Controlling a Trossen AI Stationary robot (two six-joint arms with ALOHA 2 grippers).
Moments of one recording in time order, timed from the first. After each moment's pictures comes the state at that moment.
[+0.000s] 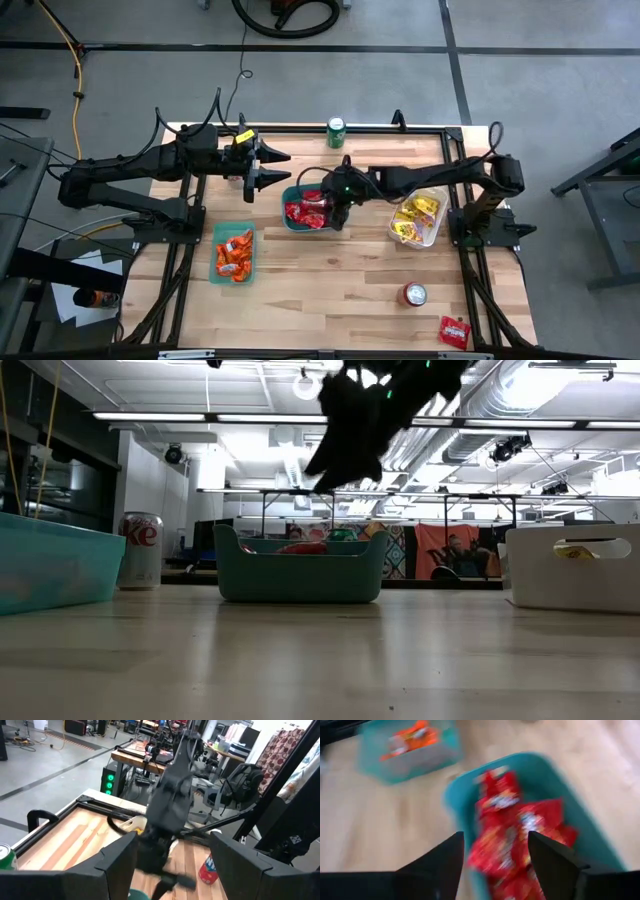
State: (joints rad) left arm 0.14 1.01 1.06 -0.19 0.08 -0.27; right arm -0.05 1.71 1.21 -0.24 -0.02 0.22
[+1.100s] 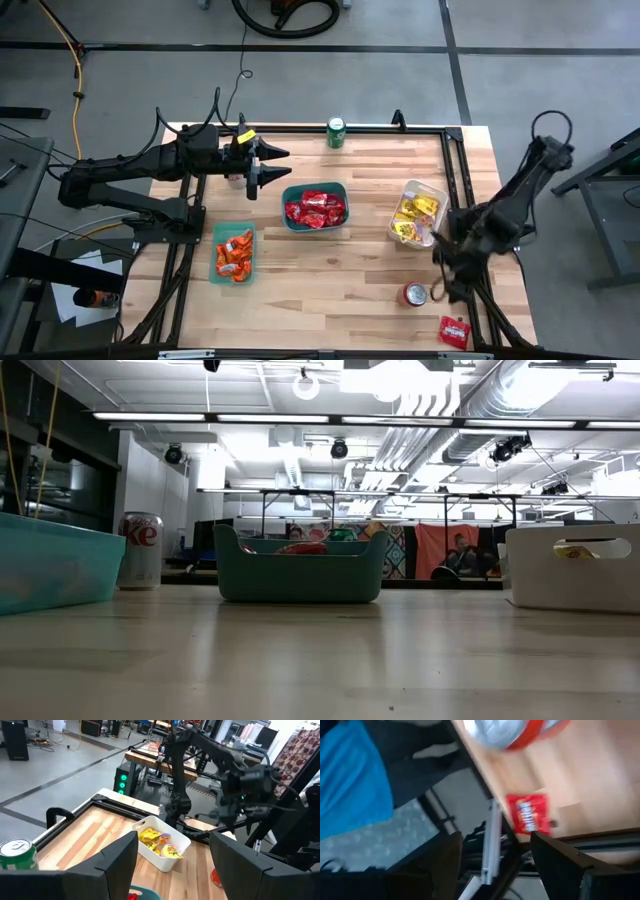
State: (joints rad) left arm 0.14 1.01 1.06 -0.21 0.01 -0.27; right arm 0.82 0.97 0.85 -0.82 -0.31 1.48
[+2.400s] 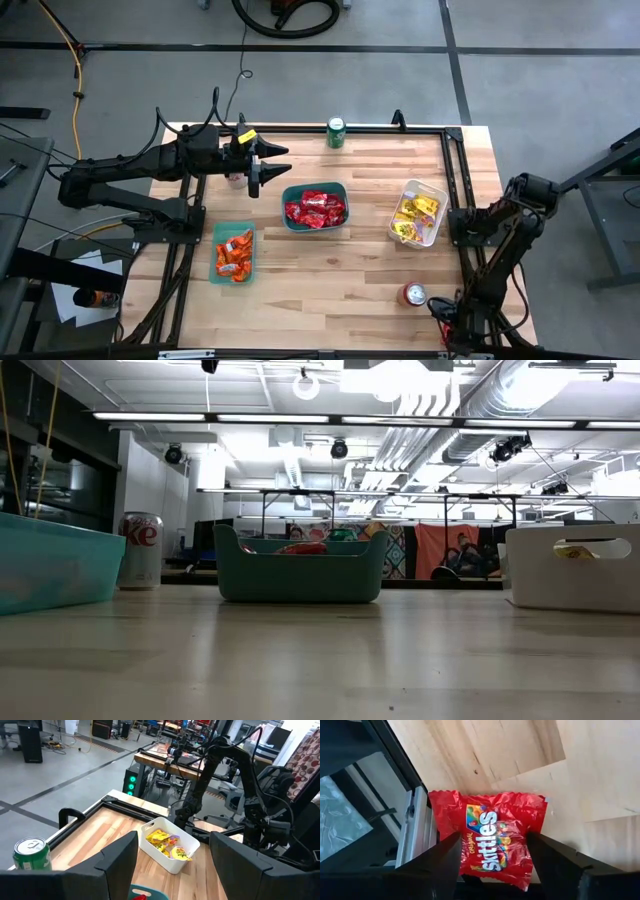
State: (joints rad) left arm 0.14 1.01 1.06 -0.21 -0.04 -0.26; right arm 1.19 1.60 0.72 -0.26 -0.18 1.64
